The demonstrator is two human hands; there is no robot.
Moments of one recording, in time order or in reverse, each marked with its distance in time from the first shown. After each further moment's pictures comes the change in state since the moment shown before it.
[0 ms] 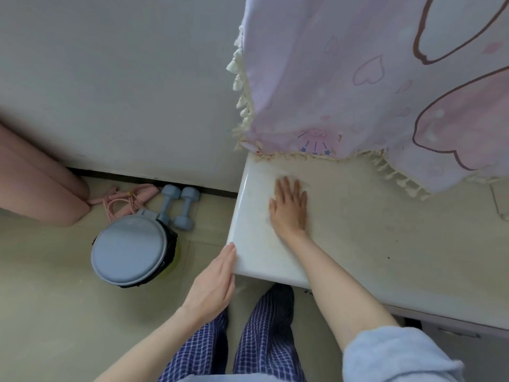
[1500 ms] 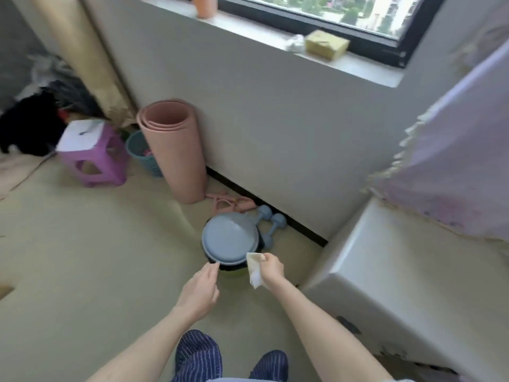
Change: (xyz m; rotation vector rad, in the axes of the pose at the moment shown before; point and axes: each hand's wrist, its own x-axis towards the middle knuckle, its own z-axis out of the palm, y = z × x) left_hand -0.235 -0.108 -0.058 0.010 0.128 -0.708; right_hand -0.190 -0.251 0.054 0.592 -0.527 -0.022
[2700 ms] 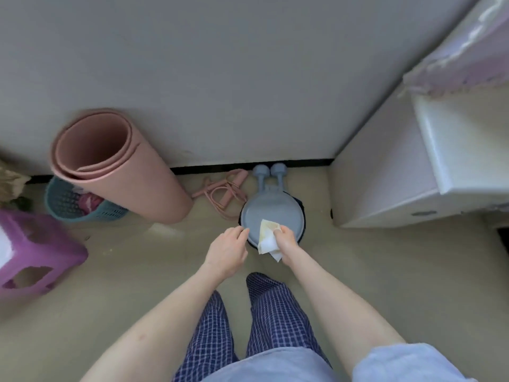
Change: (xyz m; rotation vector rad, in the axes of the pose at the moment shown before) left_hand 0.266 -0.223 -0.148 0.289 -0.291 0.838; right_hand 0.142 -0.193 0.207 0.914 0.316 0.533
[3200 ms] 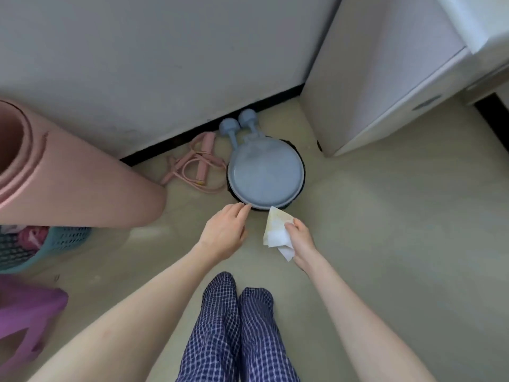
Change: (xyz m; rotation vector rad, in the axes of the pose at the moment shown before) left_hand 0.035 -0.095 0.096 0.037 -0.071 0.411; right_hand 0.034 0.131 0.066 0.574 0.202 0.064
